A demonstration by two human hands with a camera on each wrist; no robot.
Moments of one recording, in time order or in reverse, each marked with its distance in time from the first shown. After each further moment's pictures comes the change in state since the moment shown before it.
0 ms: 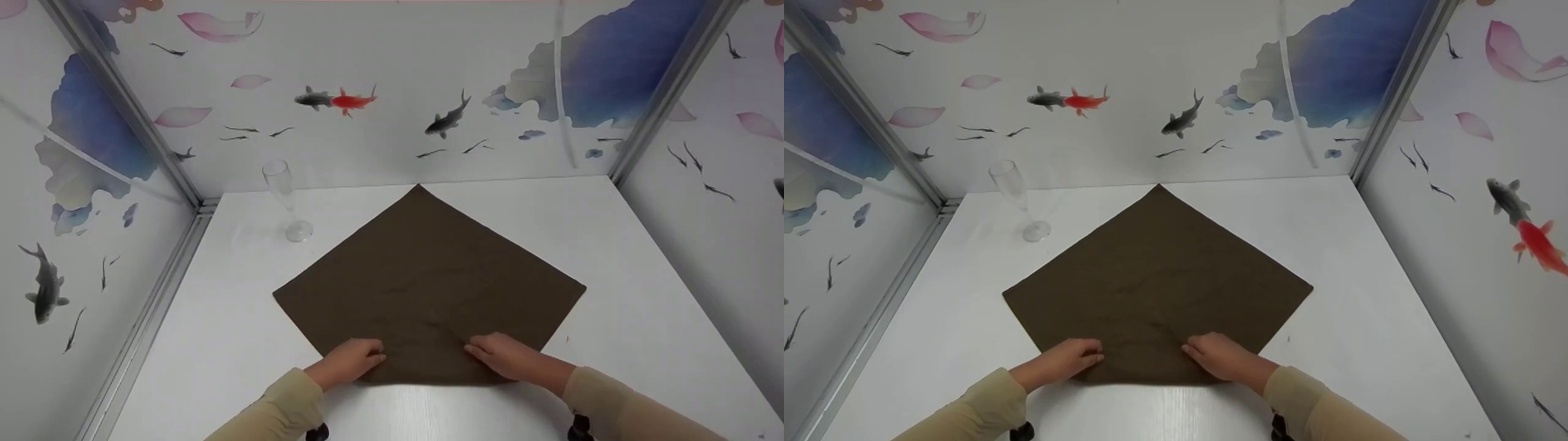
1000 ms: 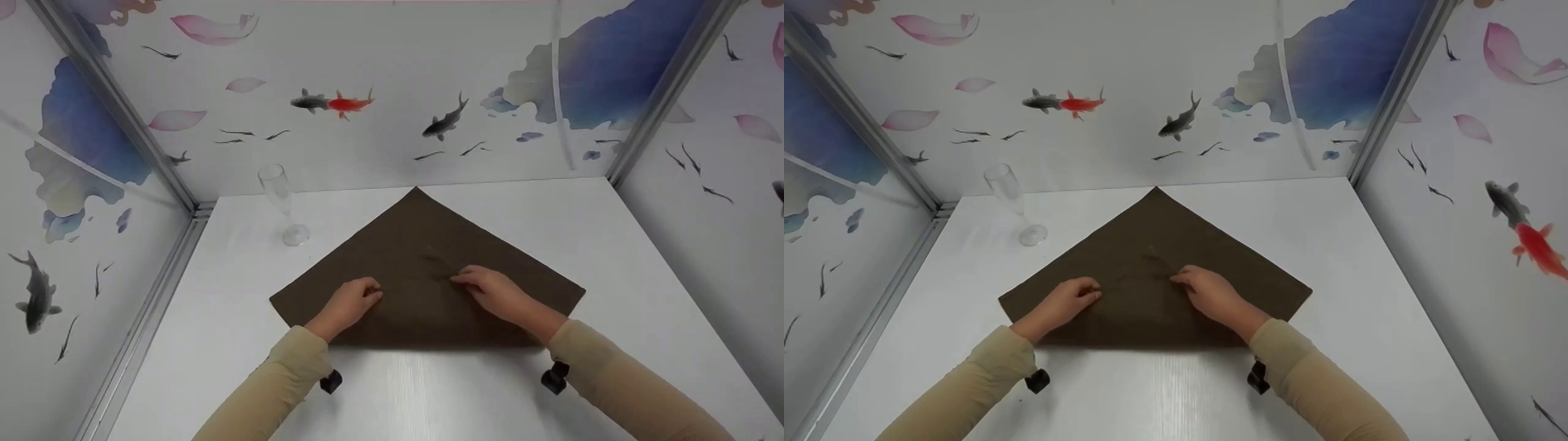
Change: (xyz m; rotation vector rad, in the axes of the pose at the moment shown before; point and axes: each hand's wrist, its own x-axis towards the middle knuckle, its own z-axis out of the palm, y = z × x) left_hand 0.049 0.018 -0.073 -0.087 0.283 -0.064; right_hand 0.045 -0.024 -0.083 -0.210 0.356 -0.230
